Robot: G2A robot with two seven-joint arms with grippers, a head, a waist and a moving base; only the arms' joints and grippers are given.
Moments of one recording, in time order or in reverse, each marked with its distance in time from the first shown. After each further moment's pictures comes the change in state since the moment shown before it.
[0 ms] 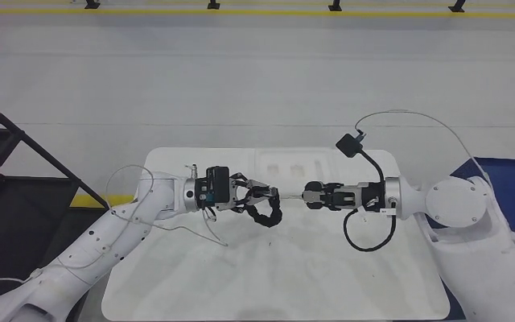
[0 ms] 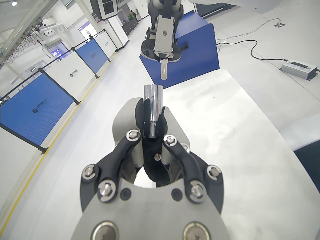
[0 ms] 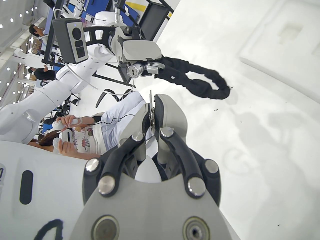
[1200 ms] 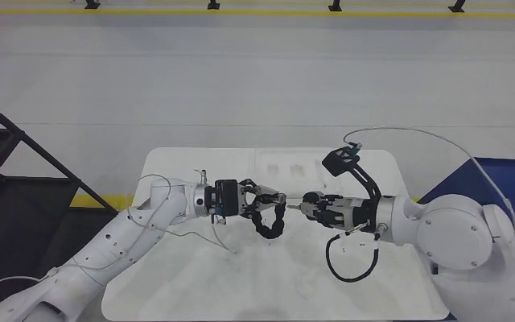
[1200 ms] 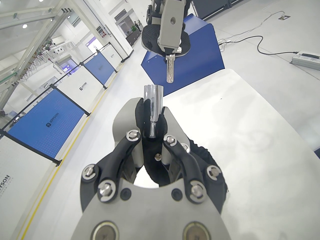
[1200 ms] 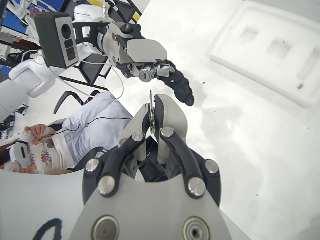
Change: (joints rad) left arm -0.002 -0.060 0.050 0.053 0.165 0.109 0.152; right arm -0.026 0.032 -0.052 -0.306 -0.338 0.207 0.030
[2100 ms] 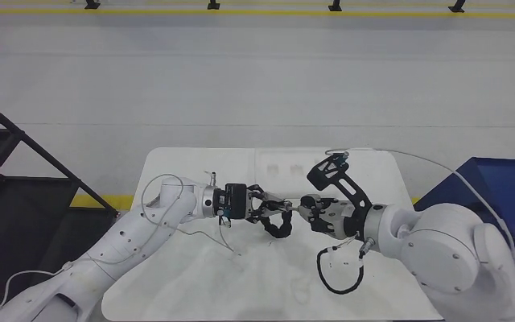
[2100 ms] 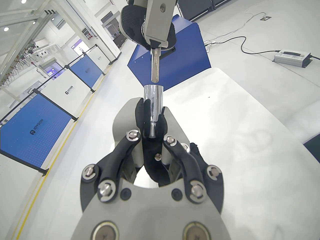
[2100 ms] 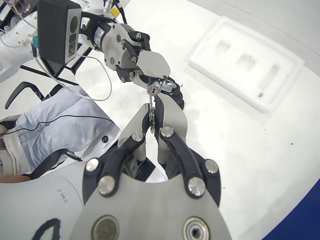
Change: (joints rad) left arm -0.023 -0.061 0.023 0.080 0.066 -0.069 0.048; right arm 0.030 0.014 -0.098 -0.066 -0.201 -0.021 0.021
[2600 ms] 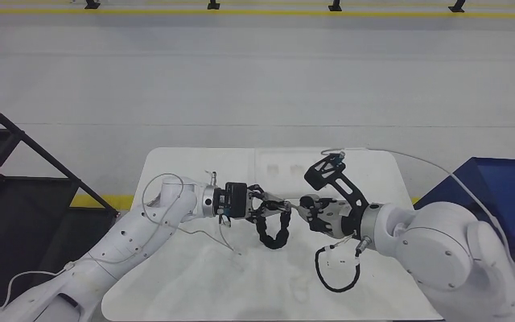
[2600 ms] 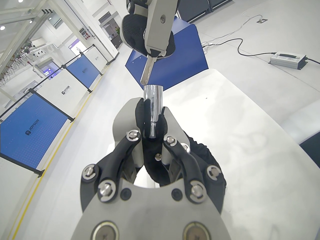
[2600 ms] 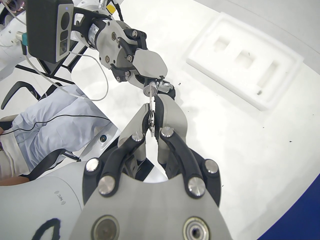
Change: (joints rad) left arm 0.007 -0.013 -0.021 0.014 0.020 -0.017 0.000; right arm 0.017 0.000 -0.023 0.015 -0.007 0.005 0.010
